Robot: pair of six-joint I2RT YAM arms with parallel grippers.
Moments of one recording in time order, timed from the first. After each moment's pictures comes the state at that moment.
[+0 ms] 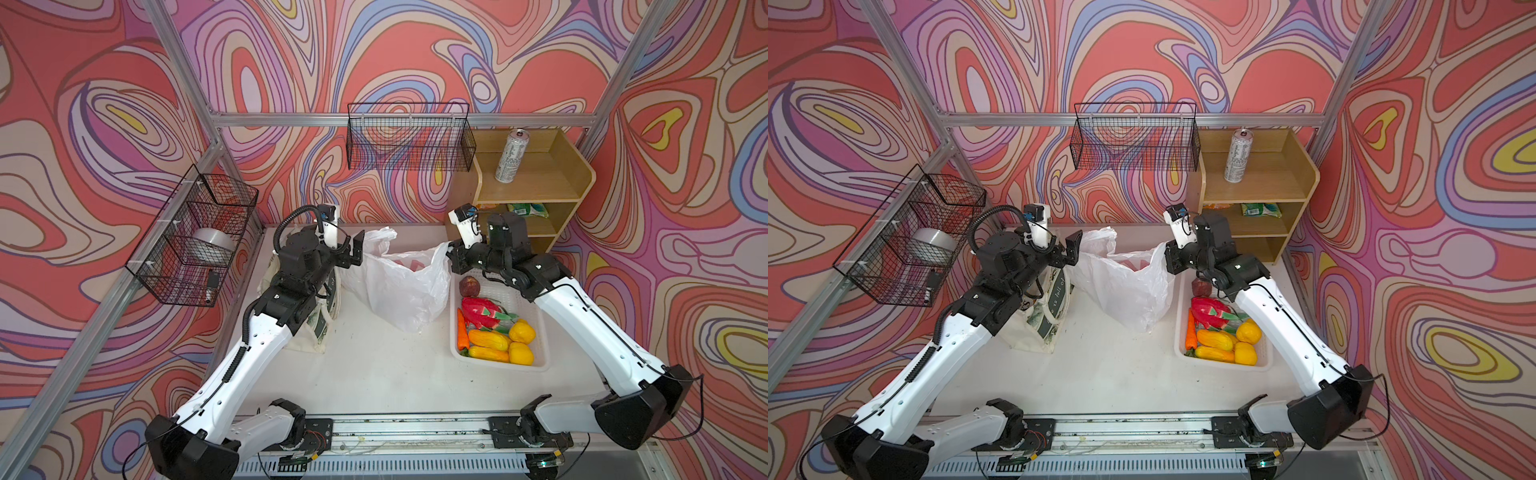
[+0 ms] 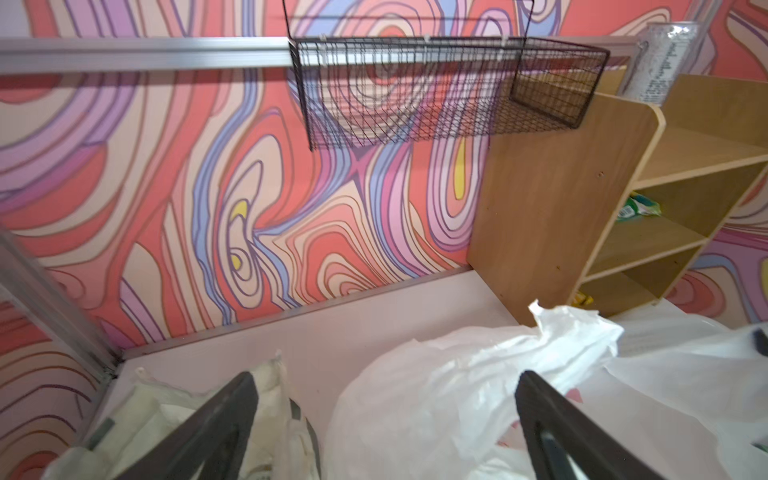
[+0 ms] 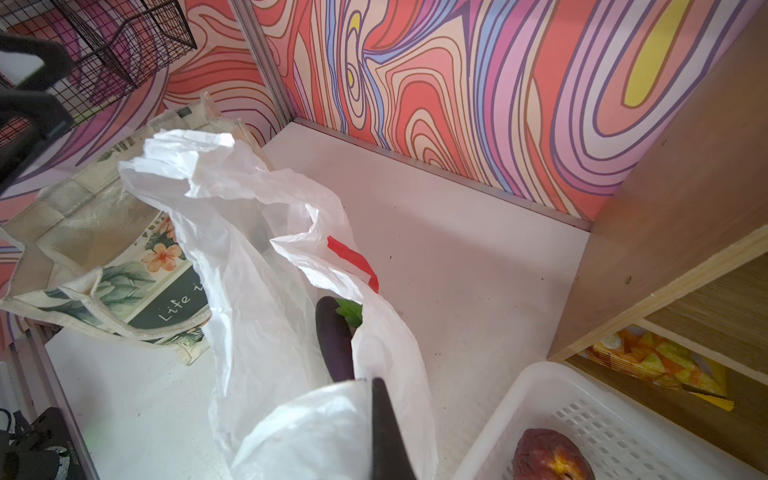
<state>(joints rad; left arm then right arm) -0.40 1.13 1.14 -0.10 -0.12 0.00 0.45 1.36 1.44 -0.57 -0.23 0.05</state>
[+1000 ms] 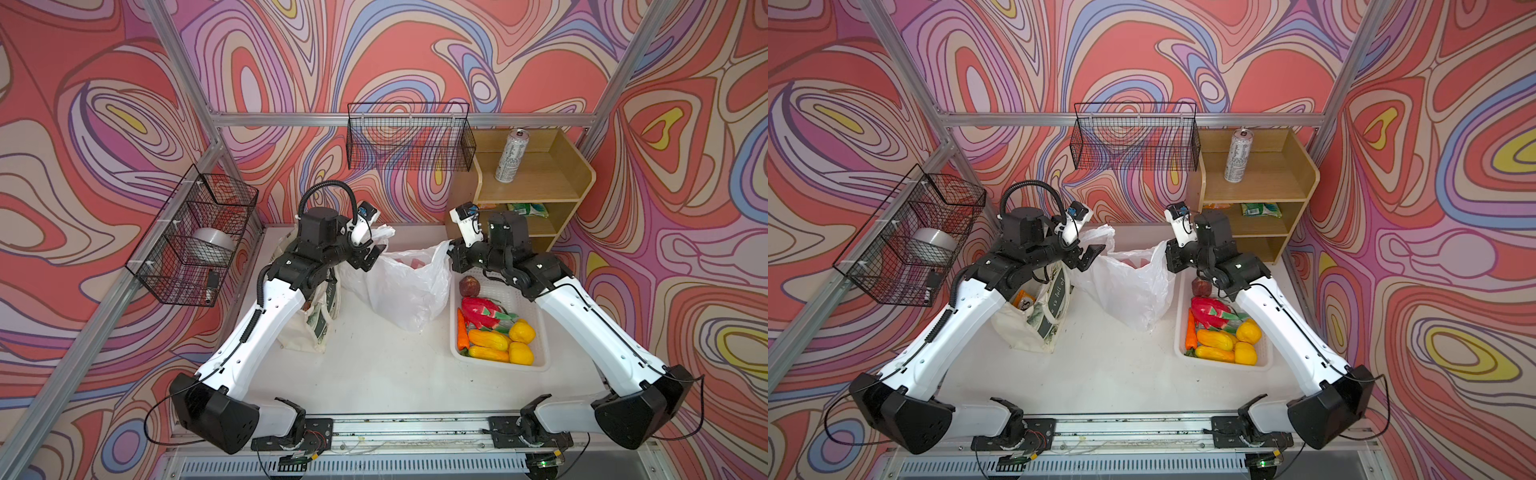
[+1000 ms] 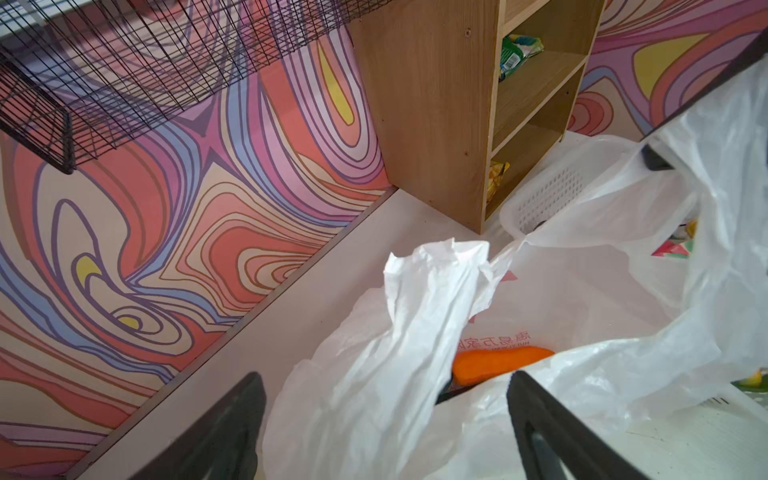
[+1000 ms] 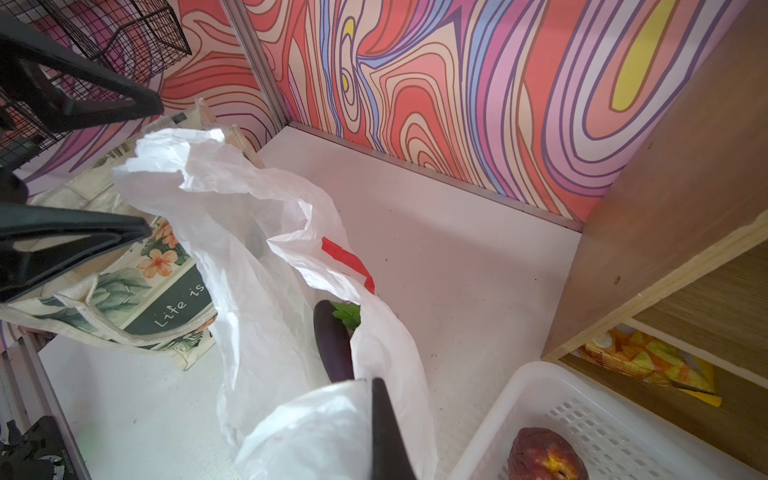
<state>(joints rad) -0.40 1.38 1.45 -0.49 0.22 0.32 0.45 1.36 1.44 -0.58 -0.22 0.06</state>
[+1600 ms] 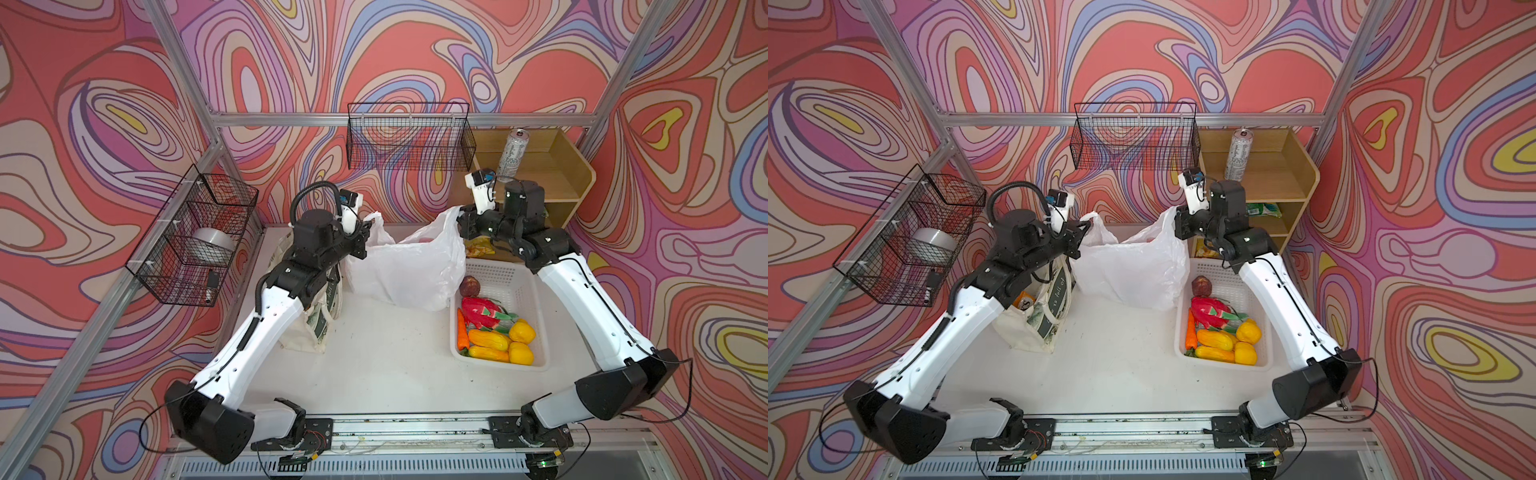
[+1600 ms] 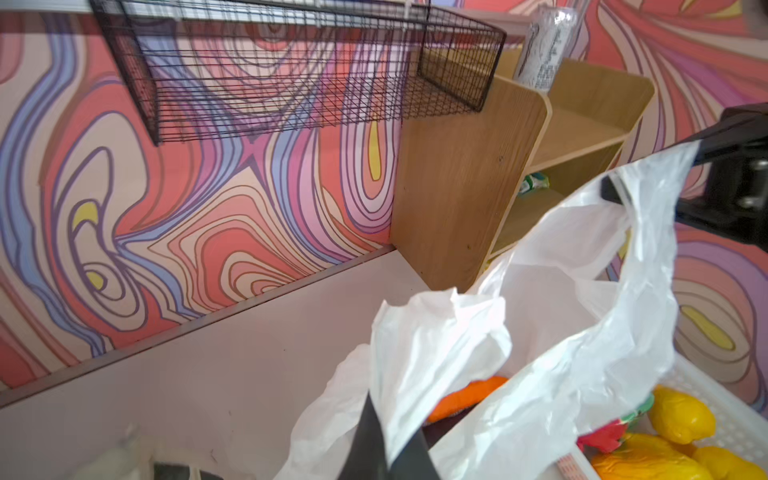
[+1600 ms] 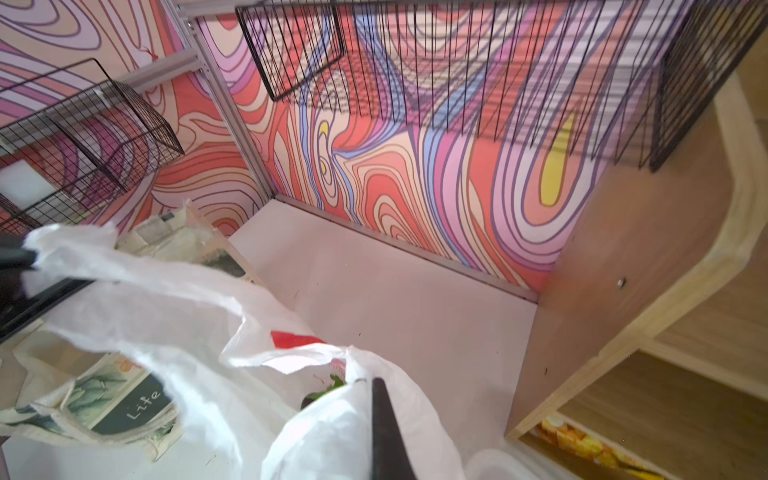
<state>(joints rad) -0.44 1.23 1.28 -0.21 0.10 -0.14 0.32 1.53 1.74 -0.54 -0.31 0.04</state>
